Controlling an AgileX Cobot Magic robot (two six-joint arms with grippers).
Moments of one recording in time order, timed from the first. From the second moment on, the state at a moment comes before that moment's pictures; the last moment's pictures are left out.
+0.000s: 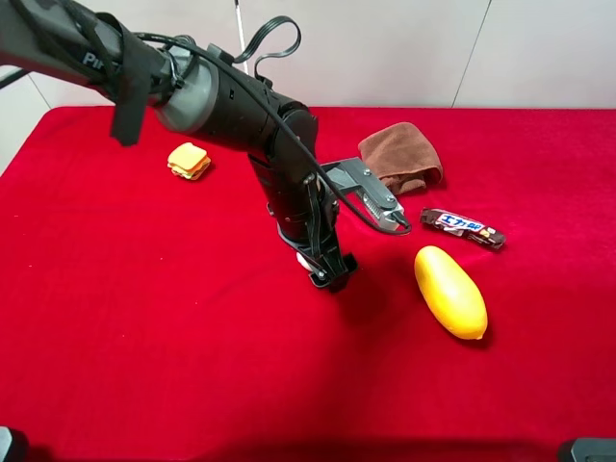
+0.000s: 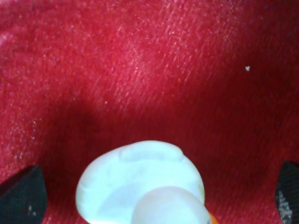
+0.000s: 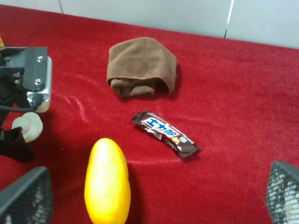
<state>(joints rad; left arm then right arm) -0.83 2.15 -1.30 -0.15 0.46 0.36 0.28 -0.01 -0.50 0.03 1.02 0.00</state>
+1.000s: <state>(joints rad) -0.85 2.15 -1.30 -0.15 0.46 0.37 0.28 -0.01 -0.50 0.03 1.02 0.00</state>
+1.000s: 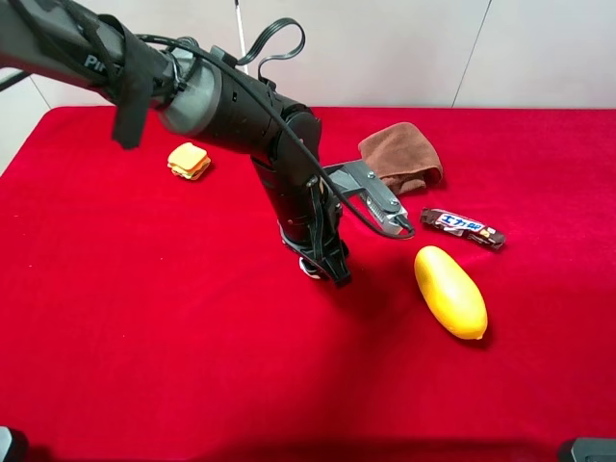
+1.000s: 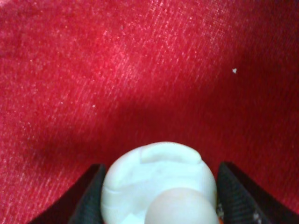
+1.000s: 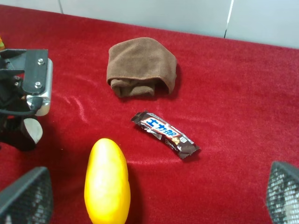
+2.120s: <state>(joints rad) -0.85 2.13 -1.41 -0.10 0.67 0.35 0.28 -0.01 -0.50 0.03 1.02 0.00</state>
